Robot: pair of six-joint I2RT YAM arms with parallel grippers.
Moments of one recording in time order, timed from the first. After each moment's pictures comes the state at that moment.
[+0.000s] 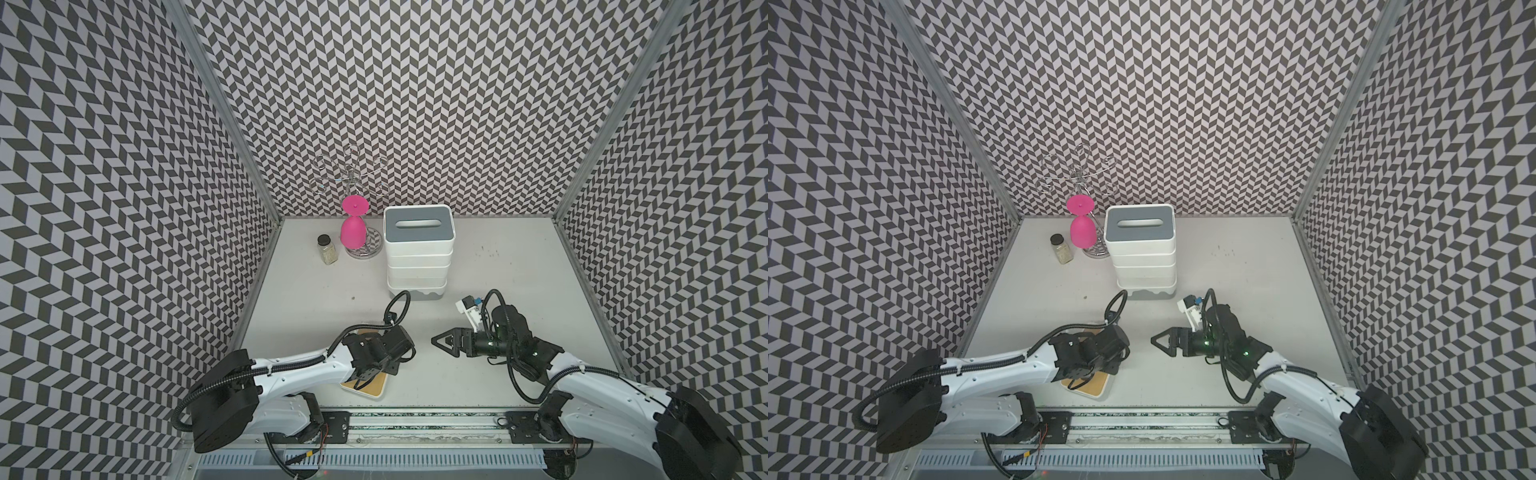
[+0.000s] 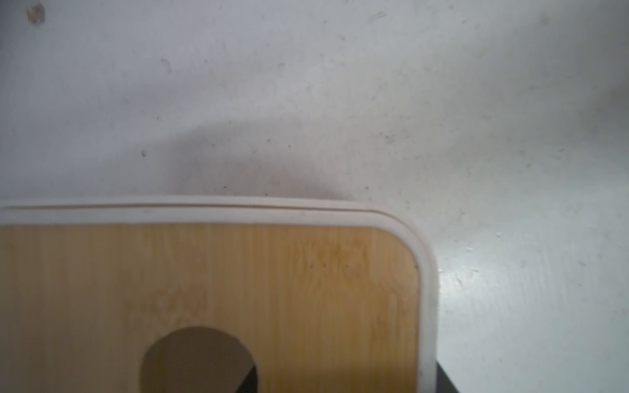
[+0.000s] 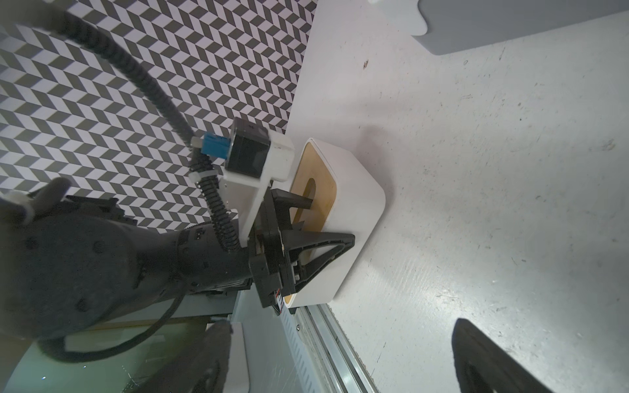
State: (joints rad) left arm -1.08 1.25 0.67 -0.57 -0.31 -0.70; right arm 0.69 1.02 0.37 0.16 -0.58 0.86
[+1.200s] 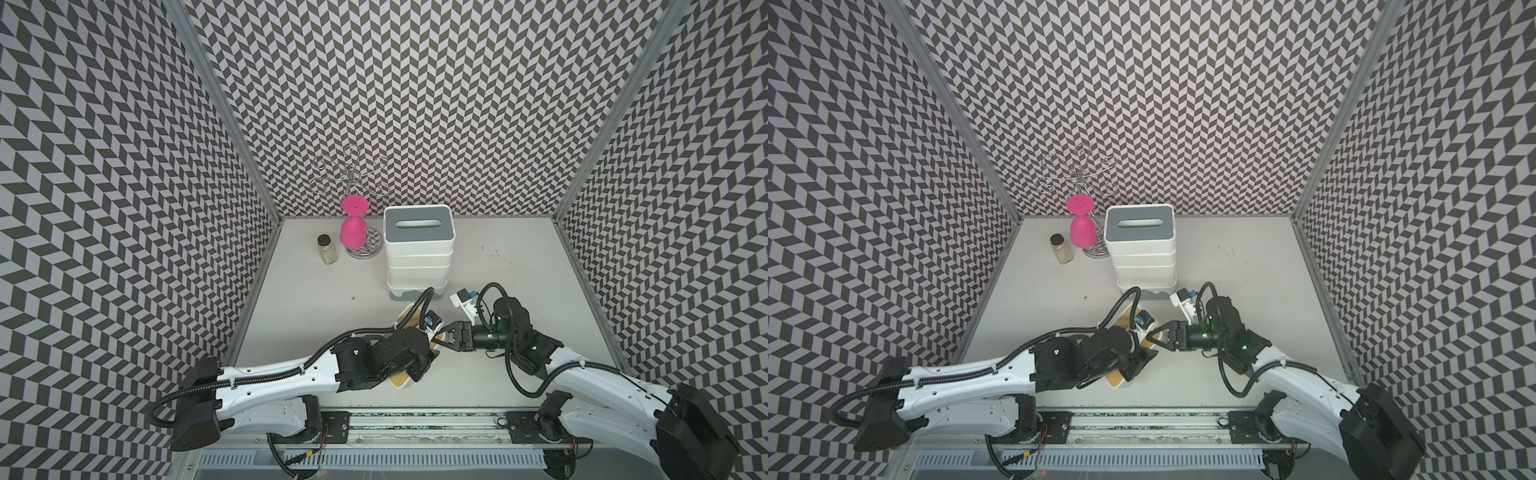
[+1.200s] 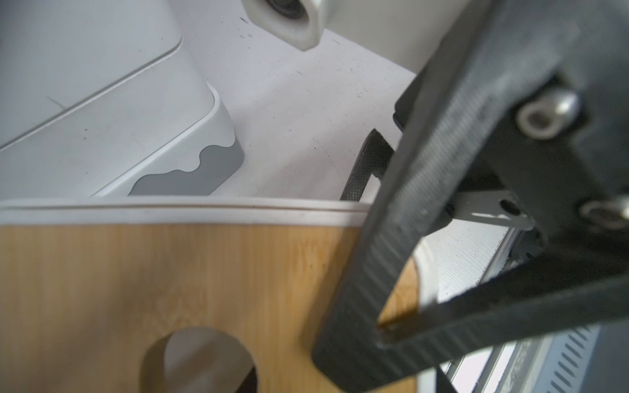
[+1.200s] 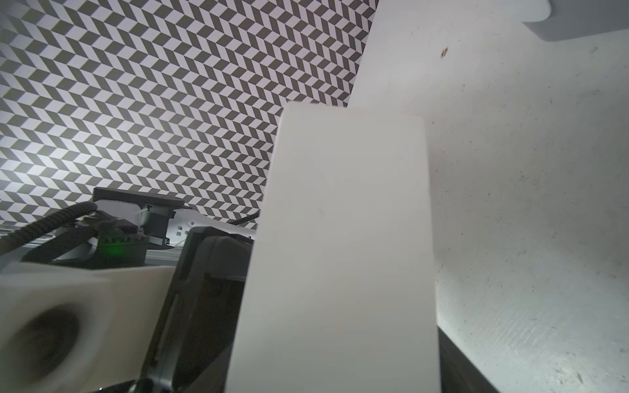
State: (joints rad) left arm -1.27 1.14 0.82 -0.41 -0.26 -0.31; right arm 0.68 1.05 0.44 0.23 -0.76 0.95
